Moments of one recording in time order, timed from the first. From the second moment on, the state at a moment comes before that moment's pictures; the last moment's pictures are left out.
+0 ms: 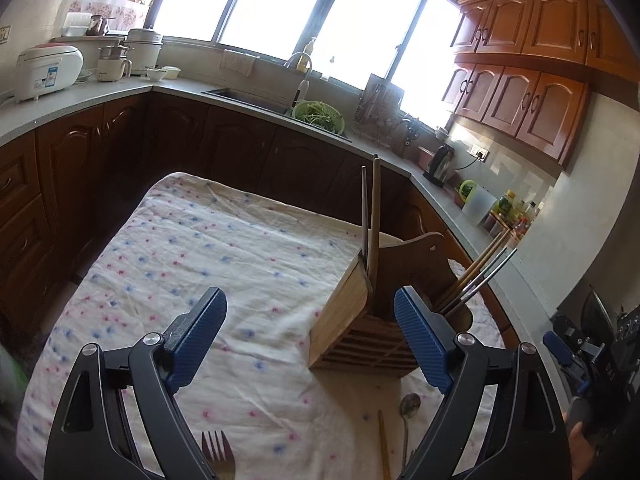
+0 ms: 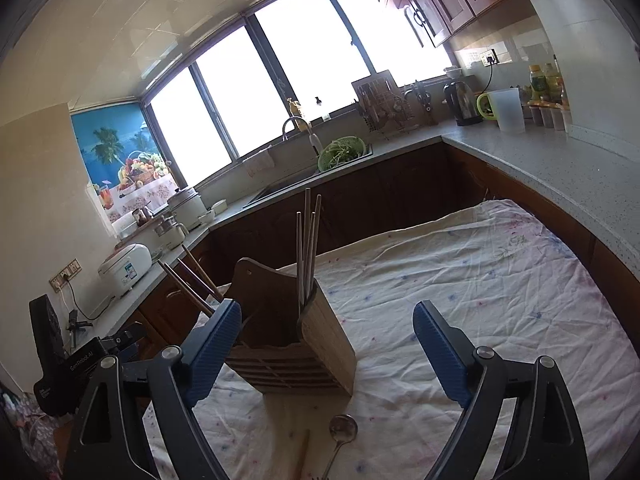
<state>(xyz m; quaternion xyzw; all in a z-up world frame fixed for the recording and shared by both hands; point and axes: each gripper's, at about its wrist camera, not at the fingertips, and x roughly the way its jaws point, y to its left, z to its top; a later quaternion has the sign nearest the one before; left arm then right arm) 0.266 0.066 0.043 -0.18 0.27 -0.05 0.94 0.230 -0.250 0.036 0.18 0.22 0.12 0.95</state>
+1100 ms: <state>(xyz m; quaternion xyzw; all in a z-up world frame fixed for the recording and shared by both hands) 0.191 0.033 -0.025 -0.13 0.38 -0.07 0.91 0.147 -0.232 -0.050 0.14 0.33 0.15 0.92</state>
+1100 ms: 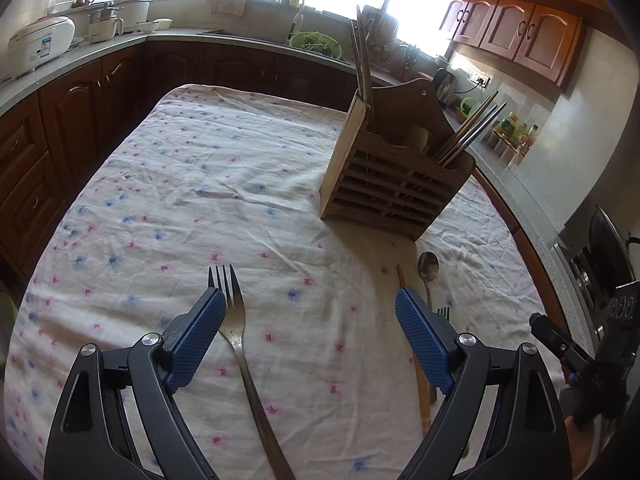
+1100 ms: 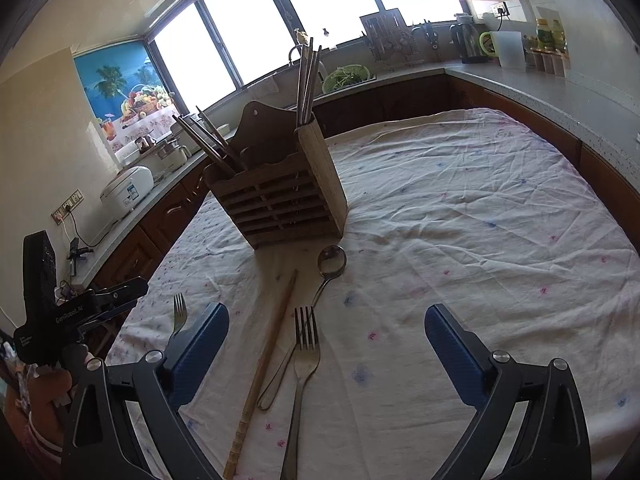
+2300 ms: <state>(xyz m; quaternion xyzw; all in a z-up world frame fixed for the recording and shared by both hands) 0.259 -0.044 -0.083 -0.01 0.50 -0.16 0.85 0.265 -0.221 -0.090 0.12 0.41 0.16 0.89</state>
